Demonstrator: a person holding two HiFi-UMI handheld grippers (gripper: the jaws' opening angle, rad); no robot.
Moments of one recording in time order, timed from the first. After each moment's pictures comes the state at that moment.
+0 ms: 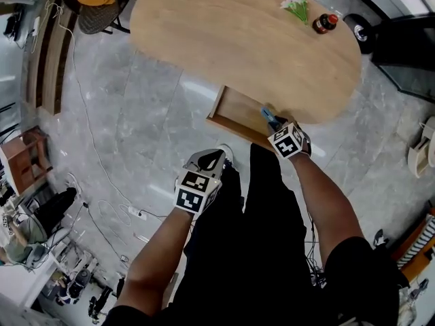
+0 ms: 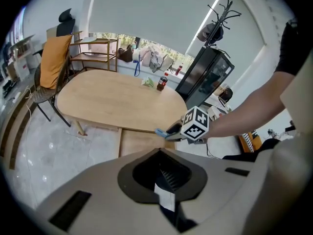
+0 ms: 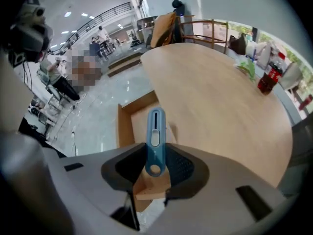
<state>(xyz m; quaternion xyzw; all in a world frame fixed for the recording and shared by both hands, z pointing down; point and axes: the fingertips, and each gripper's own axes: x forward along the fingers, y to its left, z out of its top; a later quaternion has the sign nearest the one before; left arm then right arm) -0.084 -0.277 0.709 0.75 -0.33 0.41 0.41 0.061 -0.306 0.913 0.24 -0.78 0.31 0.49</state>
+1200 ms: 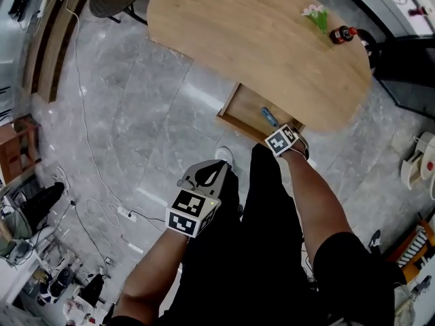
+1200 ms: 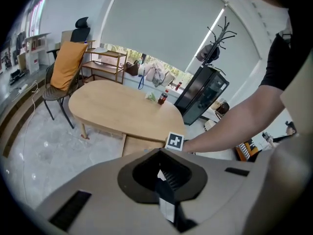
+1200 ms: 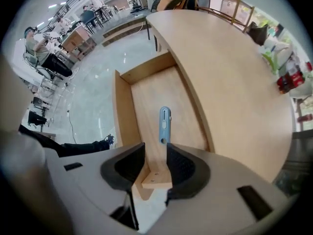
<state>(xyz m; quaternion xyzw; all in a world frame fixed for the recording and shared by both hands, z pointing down) -0.138 -0.255 0.657 0.77 -0.36 0.33 0.40 0.026 -0.263 0.980 0.19 -0.70 0.30 0.62</state>
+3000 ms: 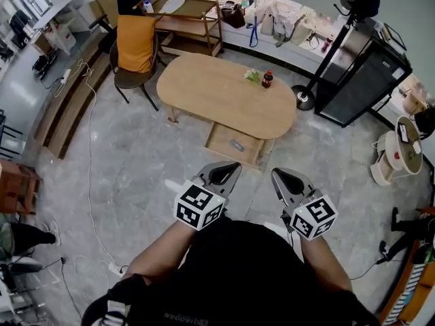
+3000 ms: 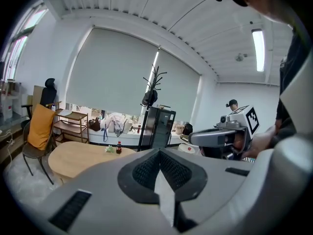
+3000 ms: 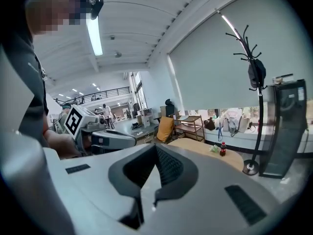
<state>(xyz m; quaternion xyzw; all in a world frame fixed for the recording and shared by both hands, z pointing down) -0.041 -0.033 0.365 0.93 -0.29 0.13 0.17 0.047 -0.007 0.352 0.45 -0.87 0.16 0.07</state>
